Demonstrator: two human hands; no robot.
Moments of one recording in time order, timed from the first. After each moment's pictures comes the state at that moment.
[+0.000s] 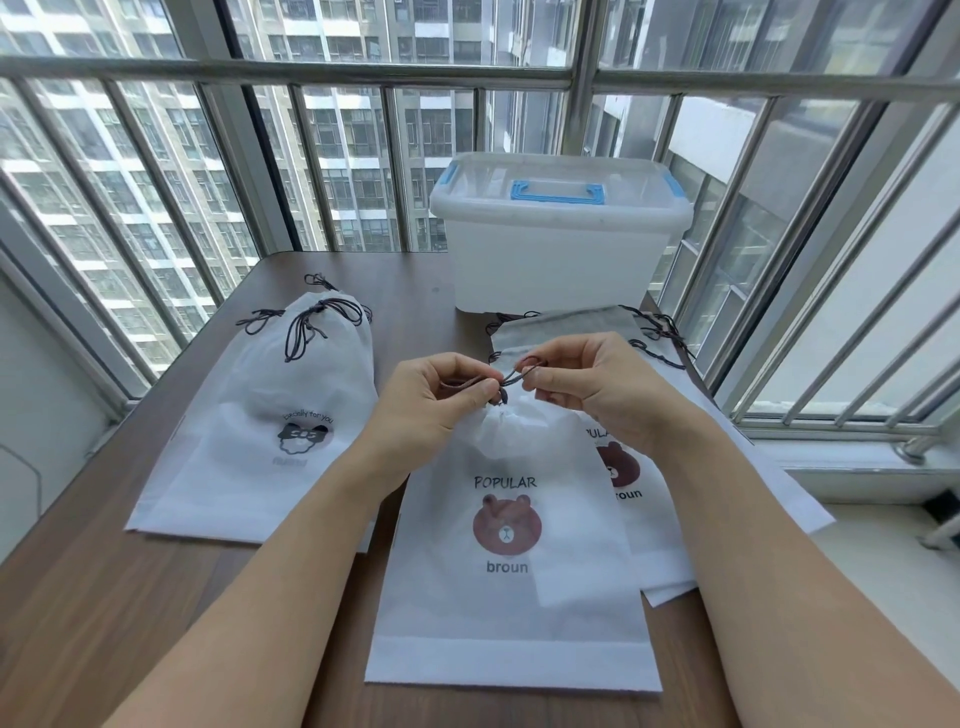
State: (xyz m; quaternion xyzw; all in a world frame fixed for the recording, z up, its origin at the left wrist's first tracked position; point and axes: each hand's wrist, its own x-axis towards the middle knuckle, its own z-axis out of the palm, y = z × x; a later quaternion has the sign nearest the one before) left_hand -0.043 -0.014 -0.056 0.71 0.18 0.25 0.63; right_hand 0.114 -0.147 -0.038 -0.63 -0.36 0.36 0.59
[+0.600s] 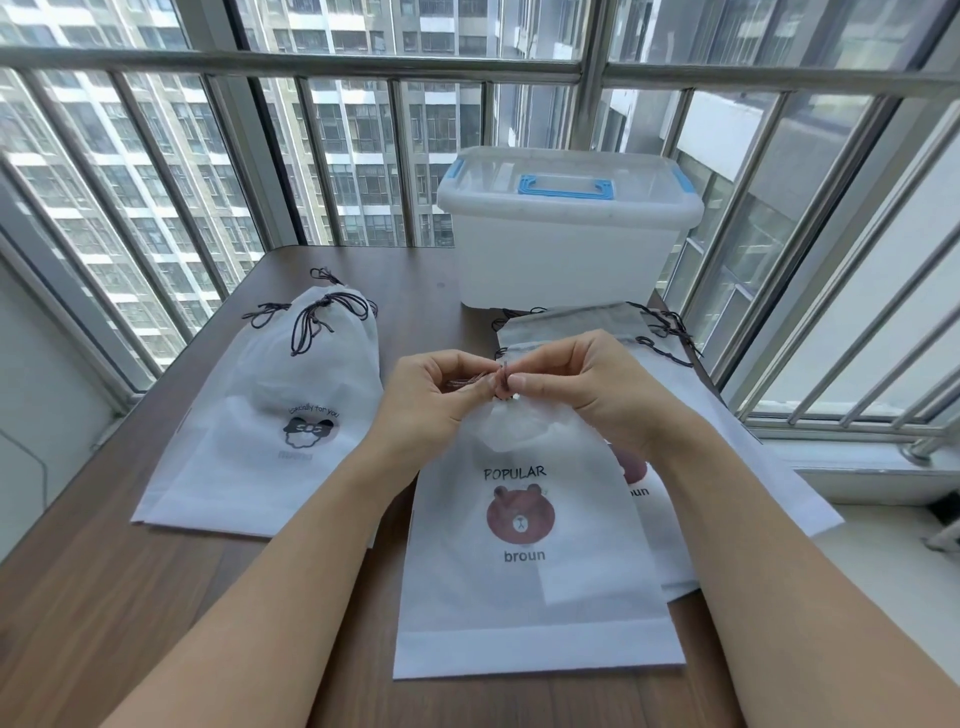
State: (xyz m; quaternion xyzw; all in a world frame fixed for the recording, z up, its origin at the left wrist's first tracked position) left_hand -0.041 -0.017 -0.058 0.68 0.19 0.28 0.65; right_hand 0.095 -0.147 -0.032 -0.59 -0.42 0.37 0.58
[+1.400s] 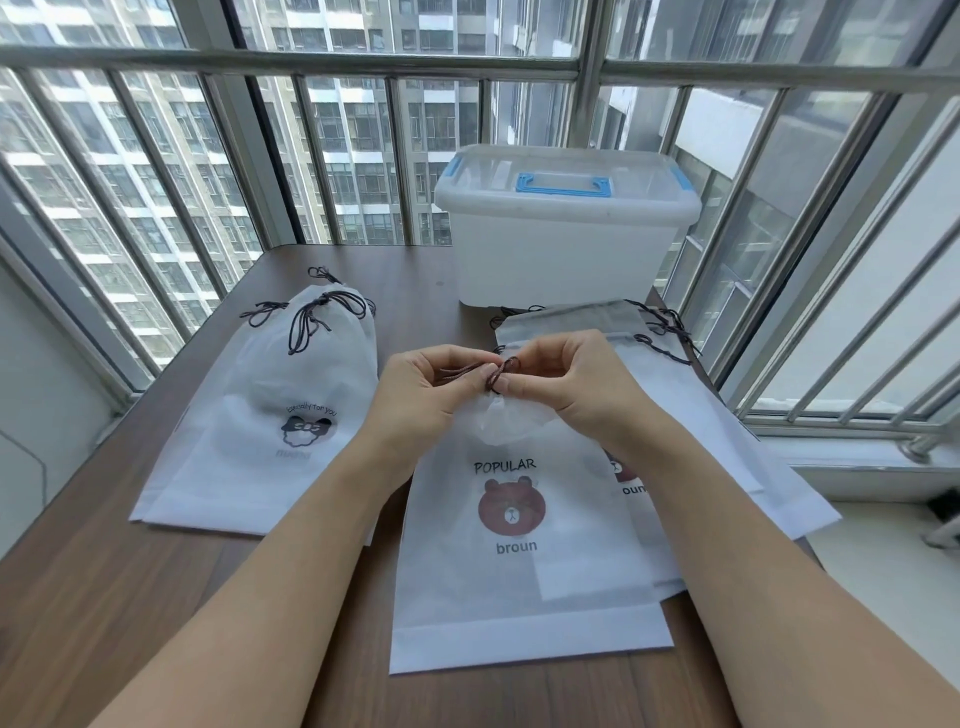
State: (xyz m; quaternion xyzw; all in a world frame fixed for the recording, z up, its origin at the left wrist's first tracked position) left_hand -0.043 -0.015 -0.057 0.65 0.20 0.28 0.67; right_hand 0.092 -0.133 -0.044 -0.66 -0.41 0.28 0.57
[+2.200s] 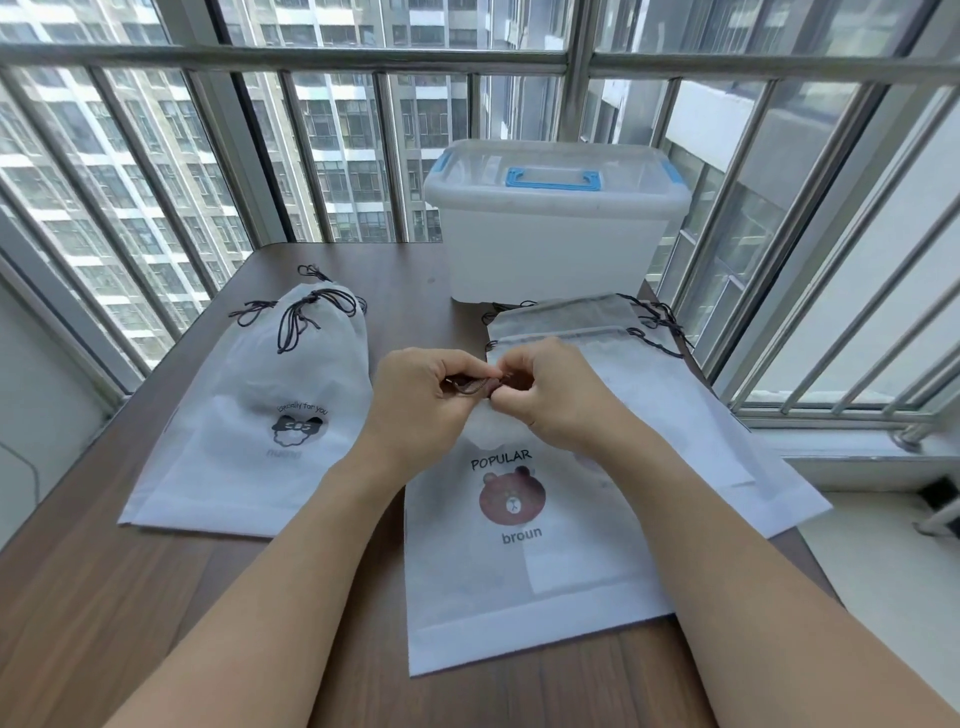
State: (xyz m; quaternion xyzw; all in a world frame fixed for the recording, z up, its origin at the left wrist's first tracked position) left_hand -0.042 -0.014 -0.063 0.84 0.14 0.33 0.41; right_hand 0.085 -0.126 -0.052 -0.75 -0.49 0.16 0.41
